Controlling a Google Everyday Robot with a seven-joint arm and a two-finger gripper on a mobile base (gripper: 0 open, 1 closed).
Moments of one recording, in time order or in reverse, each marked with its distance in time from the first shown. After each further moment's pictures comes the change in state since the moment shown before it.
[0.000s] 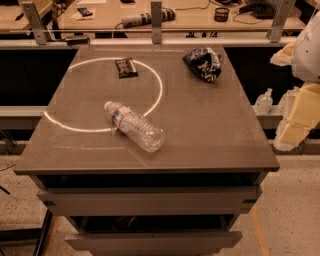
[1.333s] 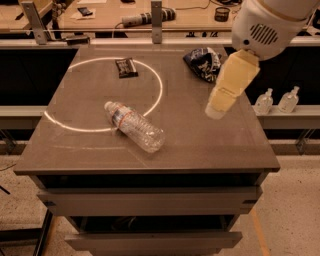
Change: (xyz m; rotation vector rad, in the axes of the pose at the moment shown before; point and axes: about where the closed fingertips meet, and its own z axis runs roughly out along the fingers) arm -0.092 -0.019 0.007 -0.037 -0.039 0.211
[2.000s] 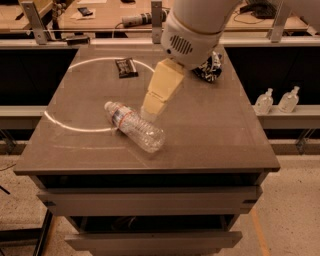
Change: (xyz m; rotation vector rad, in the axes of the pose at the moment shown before) arm -0.083 0.034 0.045 -0.048 -0.002 0.066
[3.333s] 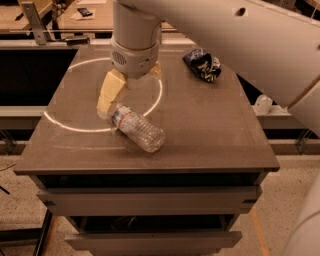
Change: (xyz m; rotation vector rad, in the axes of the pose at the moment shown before) arm -0.086 0.004 0.096 -0.054 0.121 0.154
